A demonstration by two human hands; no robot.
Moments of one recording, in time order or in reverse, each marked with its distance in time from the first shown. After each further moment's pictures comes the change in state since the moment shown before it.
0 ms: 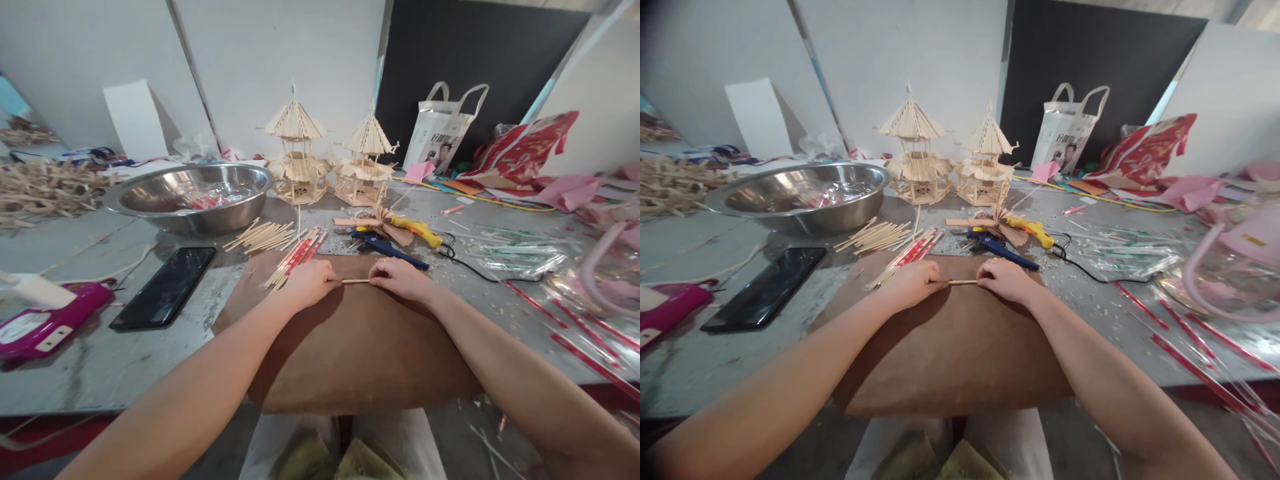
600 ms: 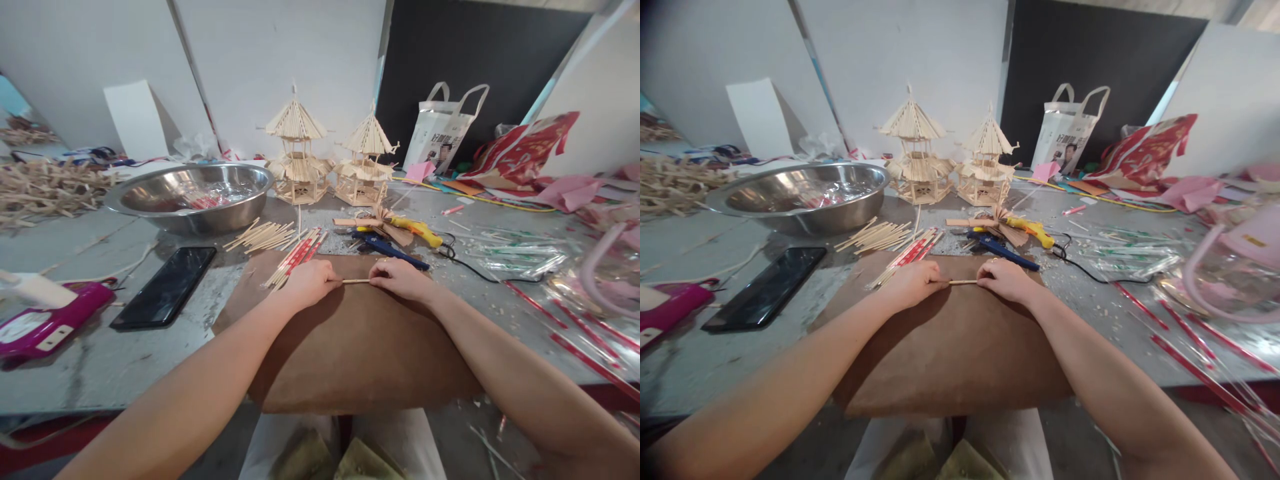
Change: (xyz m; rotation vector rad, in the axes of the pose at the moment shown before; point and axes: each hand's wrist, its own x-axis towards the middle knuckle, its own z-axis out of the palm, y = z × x) left_hand 0.000 0.002 -0.001 -0.010 -0.008 0.002; right_hand 0.000 -0.001 -0.001 -0.002 -0.002 0.005
